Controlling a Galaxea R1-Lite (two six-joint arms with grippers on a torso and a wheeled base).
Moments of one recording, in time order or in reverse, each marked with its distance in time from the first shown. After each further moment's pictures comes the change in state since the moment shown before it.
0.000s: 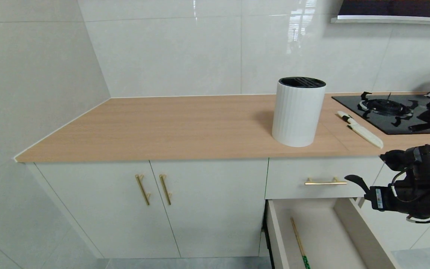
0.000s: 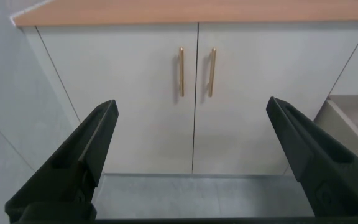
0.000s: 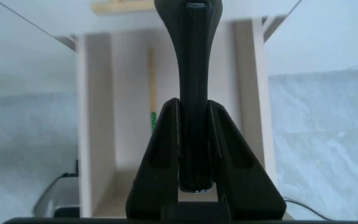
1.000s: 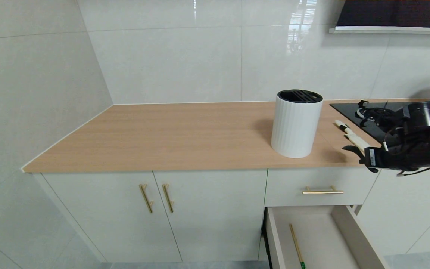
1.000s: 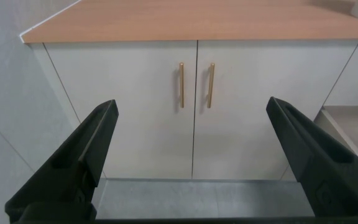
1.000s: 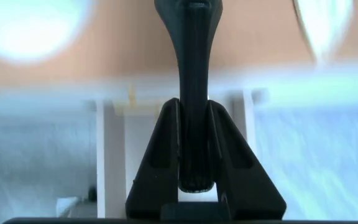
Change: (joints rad) left arm 0.000 0.000 0.000 -0.001 0.000 0.000; right arm -0.079 0.139 -0.498 0.345 0.060 -0.023
